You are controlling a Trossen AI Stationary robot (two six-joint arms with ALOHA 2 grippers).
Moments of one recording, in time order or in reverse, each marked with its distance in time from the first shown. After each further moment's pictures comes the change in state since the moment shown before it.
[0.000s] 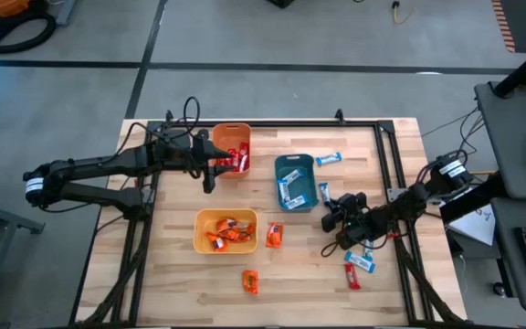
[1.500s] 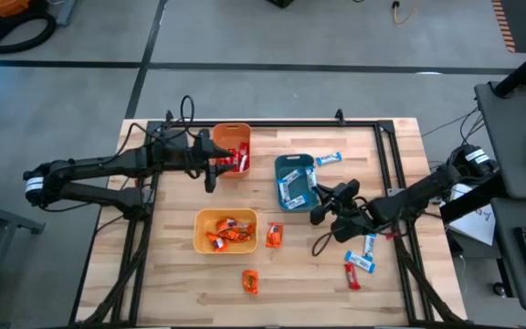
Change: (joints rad) left arm -0.017 0.000 -0.006 0.086 0.000 -0.054; right arm -0.048 -0.302 0.296 -0.172 0.186 -0.402
